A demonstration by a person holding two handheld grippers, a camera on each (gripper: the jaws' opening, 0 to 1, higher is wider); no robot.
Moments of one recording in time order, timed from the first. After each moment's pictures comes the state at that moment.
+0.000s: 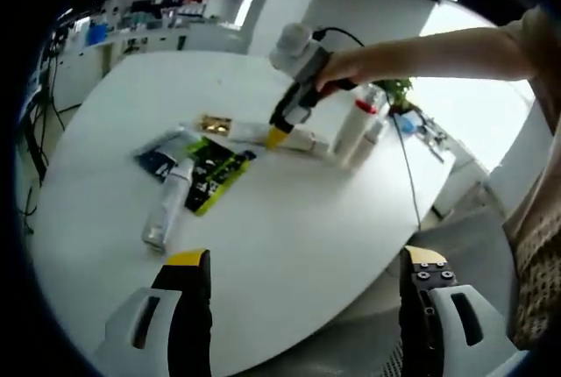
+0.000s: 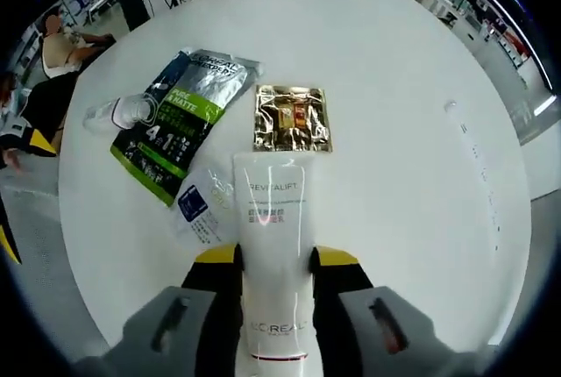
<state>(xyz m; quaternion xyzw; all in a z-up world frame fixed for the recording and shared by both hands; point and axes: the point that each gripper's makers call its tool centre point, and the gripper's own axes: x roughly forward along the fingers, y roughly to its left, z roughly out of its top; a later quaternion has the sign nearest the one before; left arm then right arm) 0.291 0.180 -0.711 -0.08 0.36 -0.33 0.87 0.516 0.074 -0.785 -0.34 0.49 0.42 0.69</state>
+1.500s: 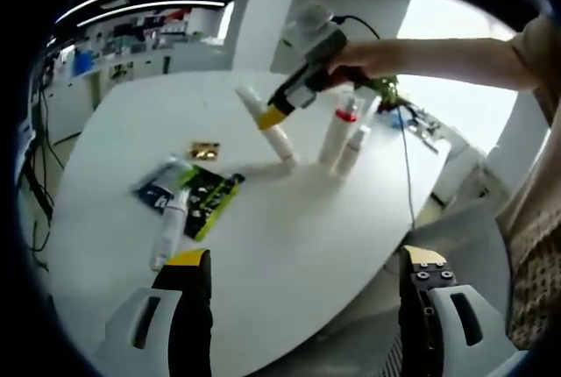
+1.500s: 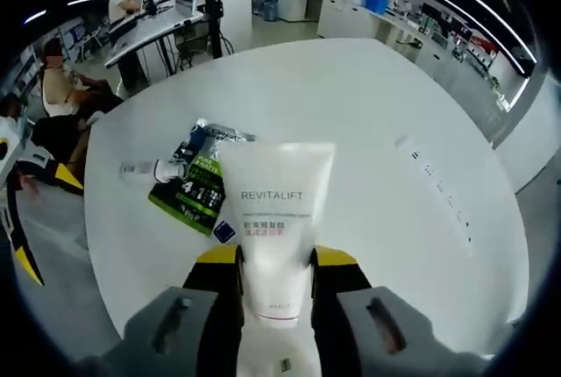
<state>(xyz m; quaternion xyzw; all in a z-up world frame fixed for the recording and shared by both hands) 0.287 0.170 -0.682 -0.03 0.33 -0.36 0.87 0.503 0.078 -0.696 -0.27 0.40 0.41 0.77</state>
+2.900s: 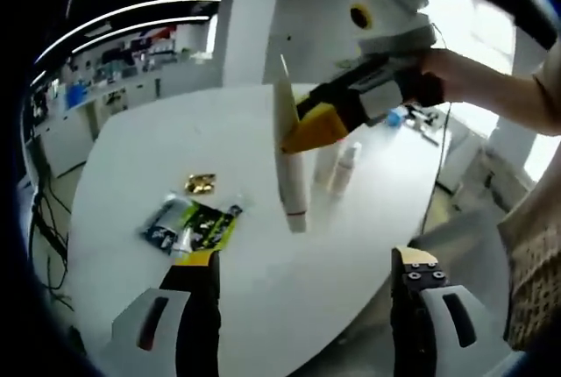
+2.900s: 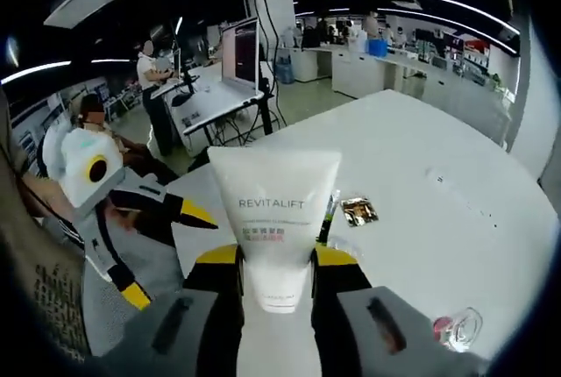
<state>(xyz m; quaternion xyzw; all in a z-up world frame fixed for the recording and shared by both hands) 0.308 0.153 -0.644 0.03 0.29 -0.35 0.89 0.375 0.119 -0.600 -0.11 0.31 0.48 0.82</state>
